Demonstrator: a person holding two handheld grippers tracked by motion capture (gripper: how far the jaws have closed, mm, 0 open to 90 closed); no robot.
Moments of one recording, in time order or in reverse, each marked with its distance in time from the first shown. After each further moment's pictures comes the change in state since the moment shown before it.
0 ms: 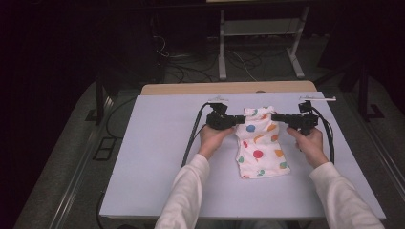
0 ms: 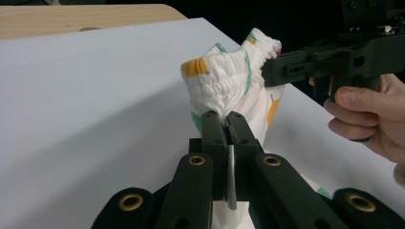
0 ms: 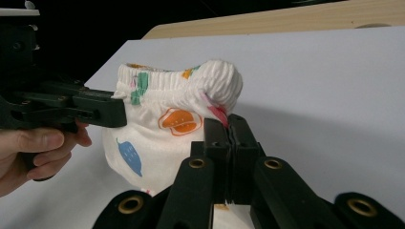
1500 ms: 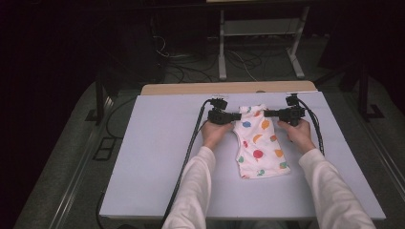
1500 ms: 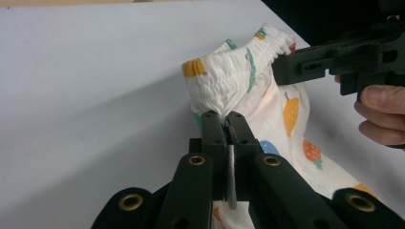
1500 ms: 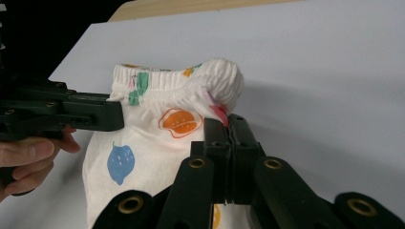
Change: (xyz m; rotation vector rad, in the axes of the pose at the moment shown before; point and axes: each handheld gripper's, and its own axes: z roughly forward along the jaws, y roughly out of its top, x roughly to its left) left arm 0.037 0.004 0.028 0.064 0.118 -0.080; right arm -0.033 0.017 0.052 0.111 -0.035 0.071
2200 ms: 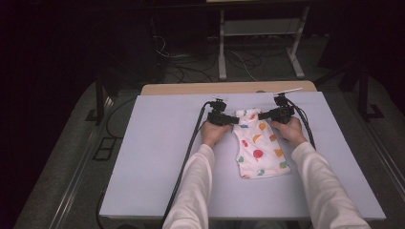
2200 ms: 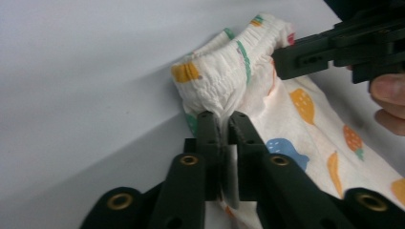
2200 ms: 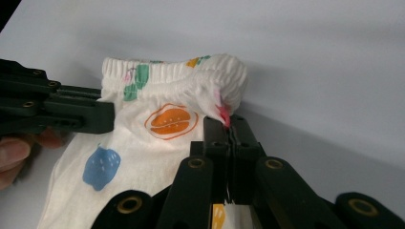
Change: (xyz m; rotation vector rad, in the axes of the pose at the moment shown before) left arm 0.025 -0.008 0.022 0.114 0.034 -0.069; right arm -0.004 0.010 0.040 0.170 -0.085 0.006
